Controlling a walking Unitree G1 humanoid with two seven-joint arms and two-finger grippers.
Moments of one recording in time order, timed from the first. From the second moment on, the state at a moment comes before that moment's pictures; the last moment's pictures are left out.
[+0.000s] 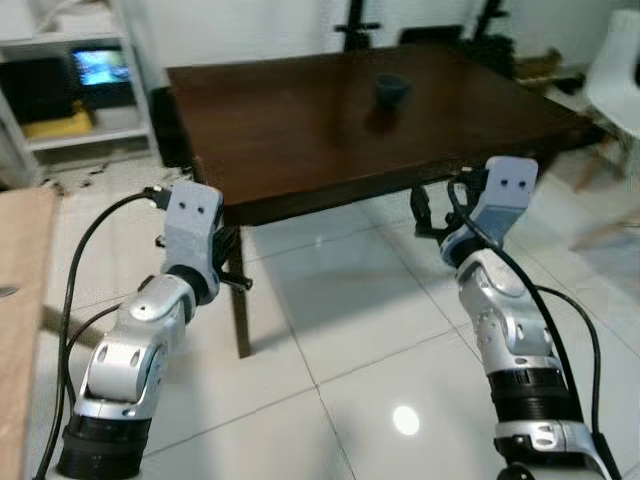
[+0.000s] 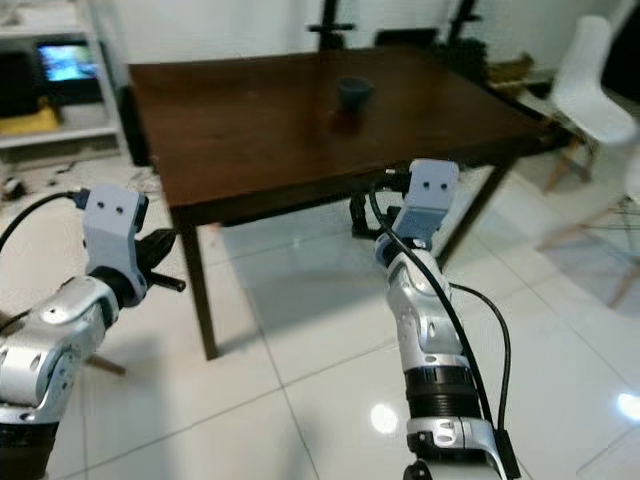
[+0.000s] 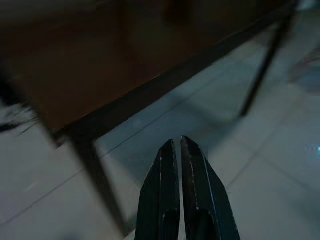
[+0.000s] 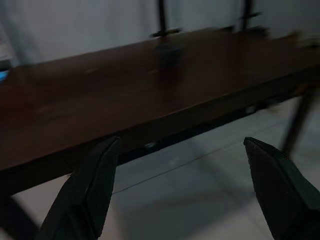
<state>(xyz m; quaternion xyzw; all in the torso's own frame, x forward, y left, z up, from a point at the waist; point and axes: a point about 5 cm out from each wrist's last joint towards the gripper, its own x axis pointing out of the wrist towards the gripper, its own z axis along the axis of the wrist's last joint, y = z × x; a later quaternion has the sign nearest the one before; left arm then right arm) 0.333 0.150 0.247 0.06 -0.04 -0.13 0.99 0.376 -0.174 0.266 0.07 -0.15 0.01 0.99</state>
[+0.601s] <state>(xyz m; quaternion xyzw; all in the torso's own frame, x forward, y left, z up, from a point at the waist) 0.334 0.152 0.248 0.06 -0.05 -0.13 0.99 0.375 -0.171 0.266 0.06 -0.15 0.01 0.99</state>
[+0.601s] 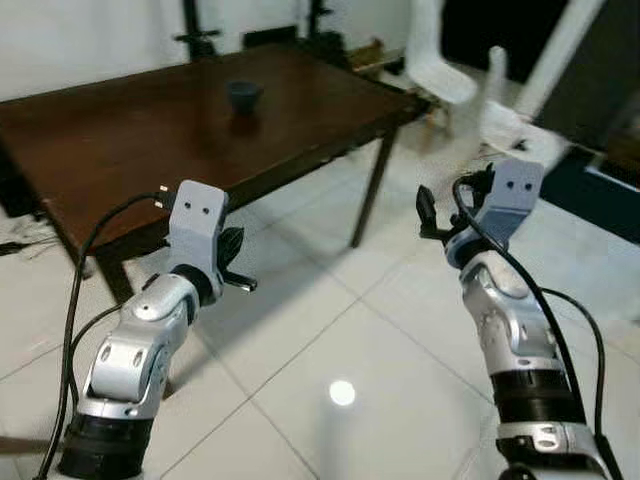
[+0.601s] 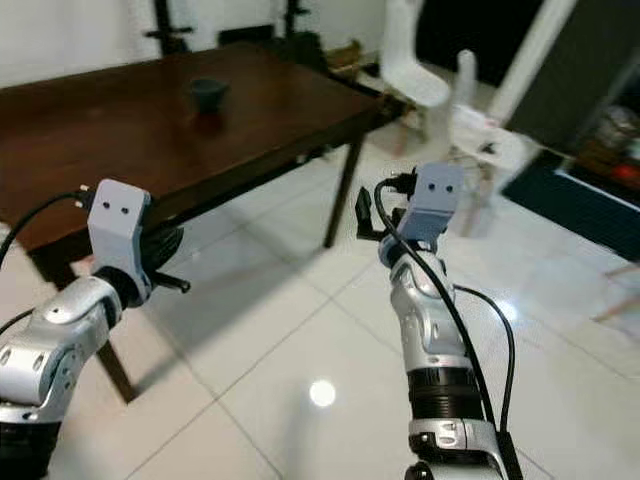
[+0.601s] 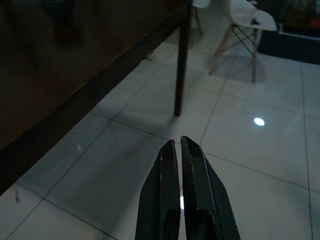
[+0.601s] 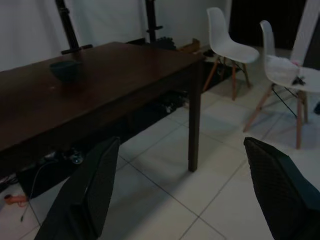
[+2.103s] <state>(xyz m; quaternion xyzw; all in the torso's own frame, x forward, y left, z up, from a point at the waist) 0.337 0.146 0.250 0.06 -0.07 -0.14 0.99 0.376 -0.178 0.267 0.06 -0.16 0.00 0.99</state>
